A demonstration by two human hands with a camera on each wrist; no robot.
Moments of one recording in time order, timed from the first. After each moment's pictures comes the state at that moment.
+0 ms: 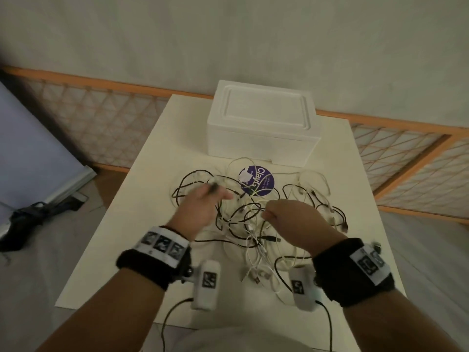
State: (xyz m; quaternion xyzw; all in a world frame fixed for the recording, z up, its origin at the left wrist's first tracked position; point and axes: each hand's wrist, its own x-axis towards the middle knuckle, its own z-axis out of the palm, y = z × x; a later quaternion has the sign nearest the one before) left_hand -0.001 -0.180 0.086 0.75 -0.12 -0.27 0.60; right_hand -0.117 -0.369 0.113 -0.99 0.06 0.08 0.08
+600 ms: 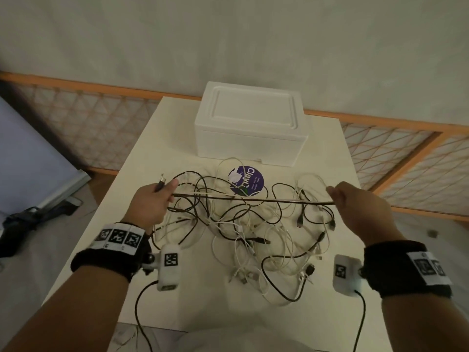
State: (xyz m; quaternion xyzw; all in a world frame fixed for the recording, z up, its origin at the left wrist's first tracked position) left_hand 0.040 -0.142 0.073 0.80 0.04 -0.19 0.57; right_hand -0.184 -0.494 0.116 -0.96 0.29 -0.06 0.01
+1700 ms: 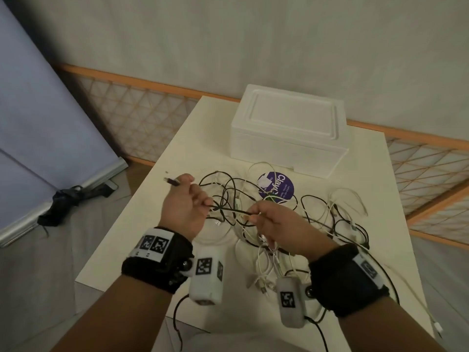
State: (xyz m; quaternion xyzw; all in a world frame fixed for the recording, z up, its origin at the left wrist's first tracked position) left_hand 0.003 -0.163 0.103 0.39 0.17 -0.16 0.89; right_hand -0.101 -0.343 0.123 -0.85 0.02 0.13 0.50
